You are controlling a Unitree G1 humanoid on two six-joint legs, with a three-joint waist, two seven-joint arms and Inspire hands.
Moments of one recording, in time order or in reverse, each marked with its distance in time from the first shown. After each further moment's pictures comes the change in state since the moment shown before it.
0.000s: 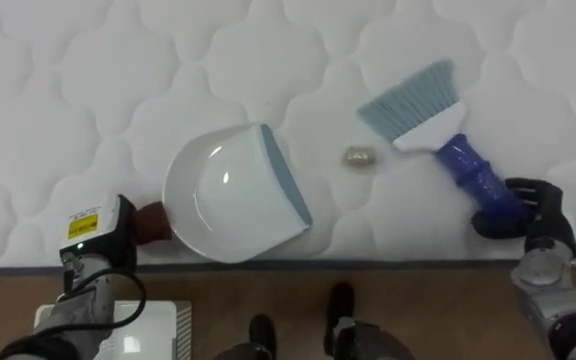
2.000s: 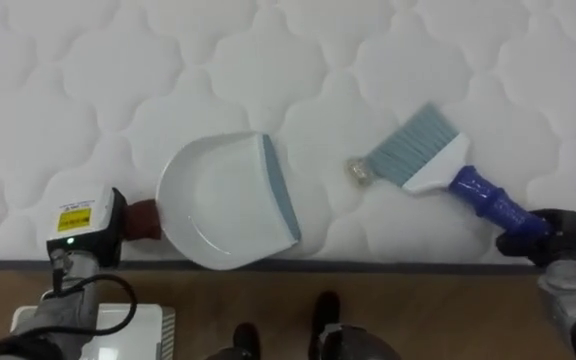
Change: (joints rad) left arm 0.000 0.083 -0.037 -0.029 0.116 0.007 0.107; right arm -0.041 -0.062 -0.013 0.119 0.035 0.047 0.121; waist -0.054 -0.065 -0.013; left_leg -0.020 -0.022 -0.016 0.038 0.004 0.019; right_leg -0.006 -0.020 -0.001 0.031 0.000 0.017
